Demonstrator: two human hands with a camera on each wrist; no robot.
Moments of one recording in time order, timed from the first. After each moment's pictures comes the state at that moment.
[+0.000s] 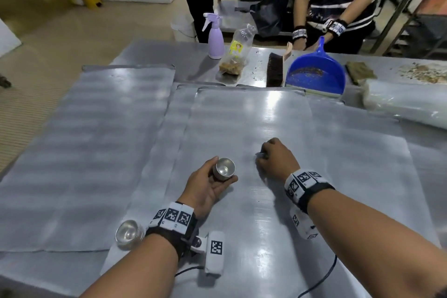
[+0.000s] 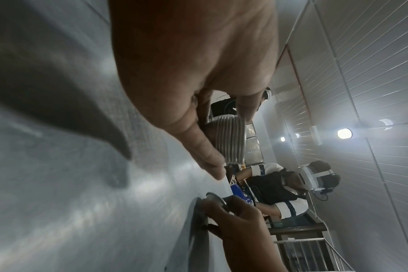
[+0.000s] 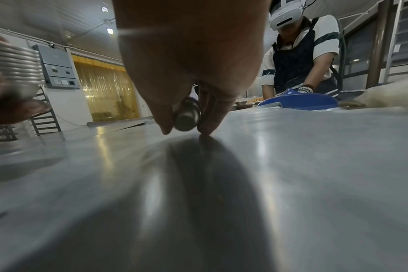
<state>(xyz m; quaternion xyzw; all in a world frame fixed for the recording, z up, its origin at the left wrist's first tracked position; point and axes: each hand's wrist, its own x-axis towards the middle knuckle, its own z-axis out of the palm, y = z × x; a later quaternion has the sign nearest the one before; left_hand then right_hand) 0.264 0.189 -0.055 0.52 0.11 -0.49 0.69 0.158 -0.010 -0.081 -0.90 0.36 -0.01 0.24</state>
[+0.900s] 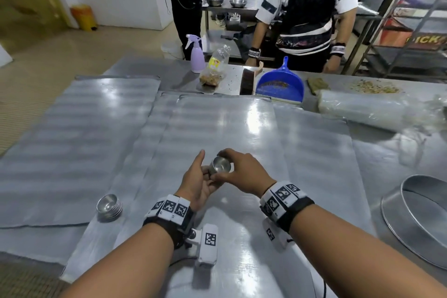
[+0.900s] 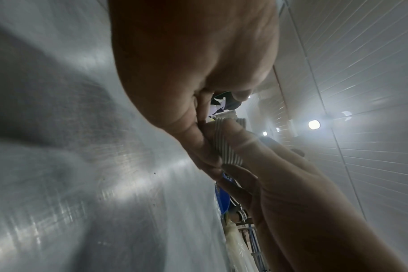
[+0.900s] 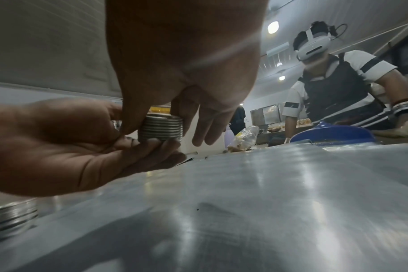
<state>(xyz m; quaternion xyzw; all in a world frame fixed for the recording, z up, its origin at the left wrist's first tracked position) 0.168 0.199 -0.034 0.52 0.05 -0.50 0.69 0.065 0.082 -0.014 -0.90 0.23 -0.09 0.35</state>
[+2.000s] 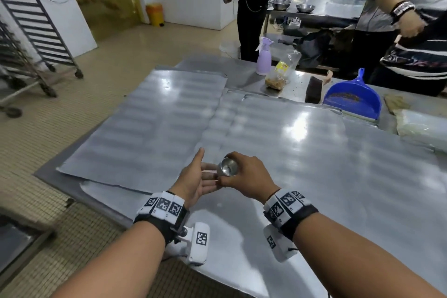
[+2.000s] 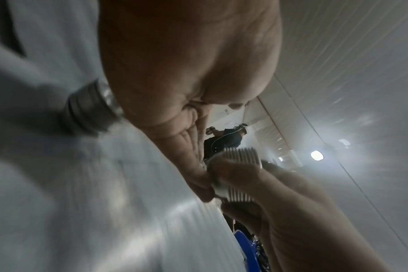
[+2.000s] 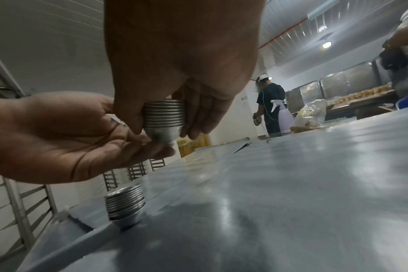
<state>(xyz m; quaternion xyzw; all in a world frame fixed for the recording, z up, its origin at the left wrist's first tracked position) 0.263 0.354 -0.015 0.62 0.03 -0.40 0.67 0.173 0.209 -0.015 -0.92 0.16 -0.08 0.35</state>
